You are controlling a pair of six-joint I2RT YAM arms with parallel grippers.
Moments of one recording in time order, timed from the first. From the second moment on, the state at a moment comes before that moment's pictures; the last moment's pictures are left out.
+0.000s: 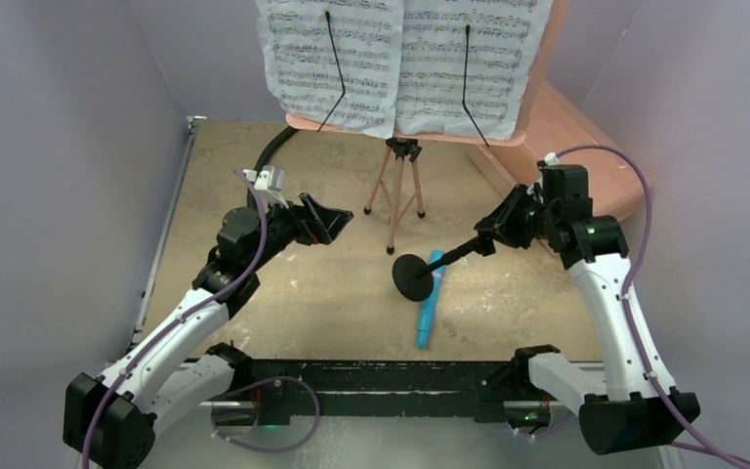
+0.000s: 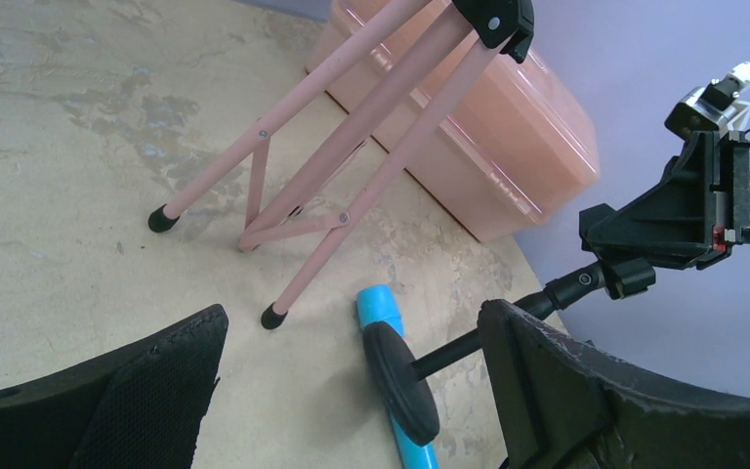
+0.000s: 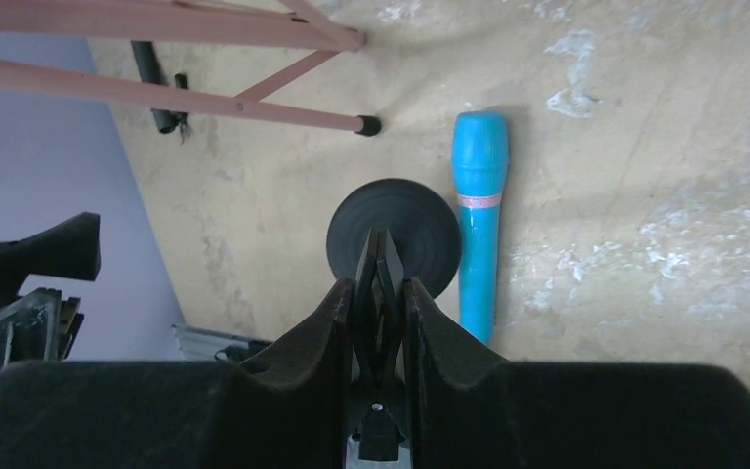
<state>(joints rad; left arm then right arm) -0.46 0.90 0.63 0.20 0.24 -0.65 0.11 1.03 1.20 -0.94 -0.27 0.72</state>
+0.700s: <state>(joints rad) -0.47 0.93 0.63 0.23 0.27 -0.65 0.27 1.09 1.12 -0.78 -0.32 0.80</state>
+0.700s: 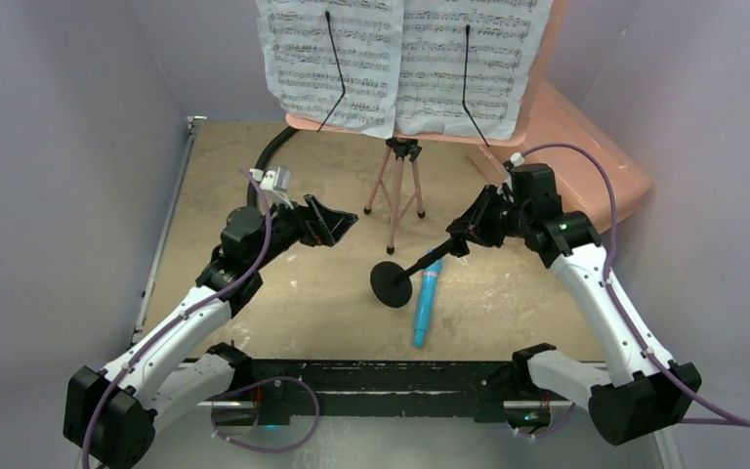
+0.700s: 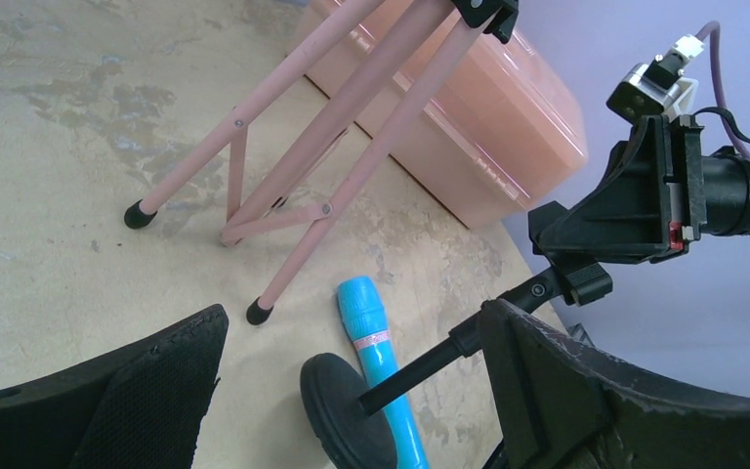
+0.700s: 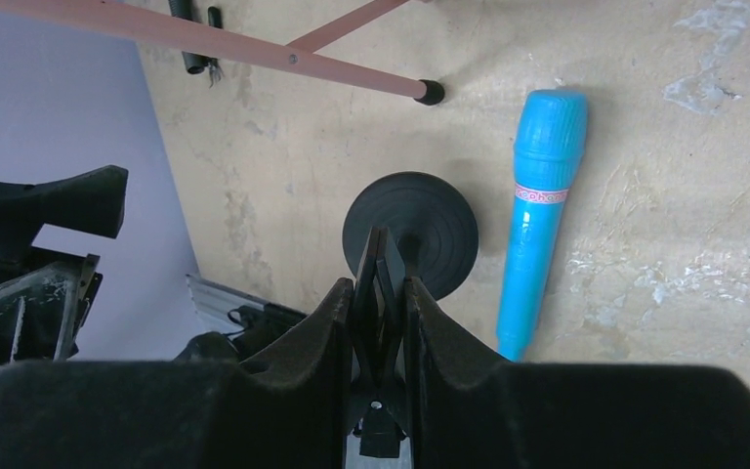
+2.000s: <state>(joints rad) -0.94 1.11 0.91 -0.04 0.10 -0.31 0.28 0.96 0.81 -0.59 -0.35 0.63</state>
